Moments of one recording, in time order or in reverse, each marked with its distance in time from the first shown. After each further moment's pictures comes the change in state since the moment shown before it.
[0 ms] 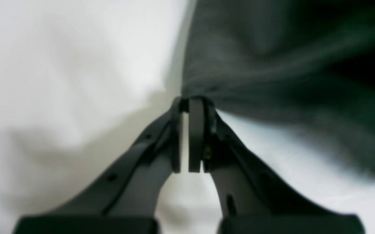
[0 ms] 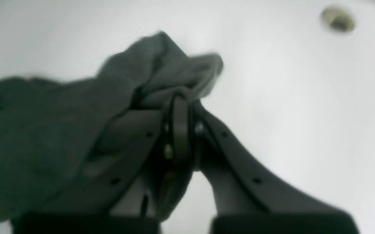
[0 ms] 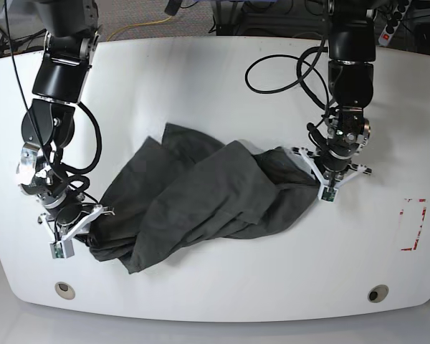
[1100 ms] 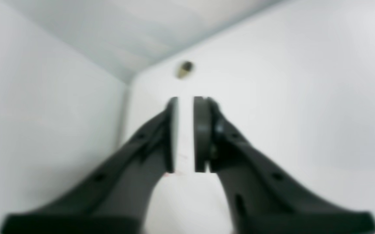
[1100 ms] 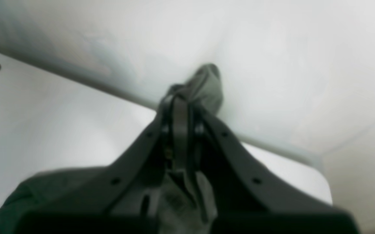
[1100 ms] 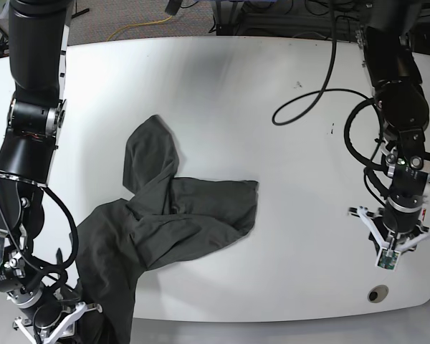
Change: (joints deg) left arm -10.3 -8.1 -5.1 27.7 -0.4 -8.8 21.2; right arm 28.8 5.7 -12.6 -6.0 -0.1 0.4 -1.6
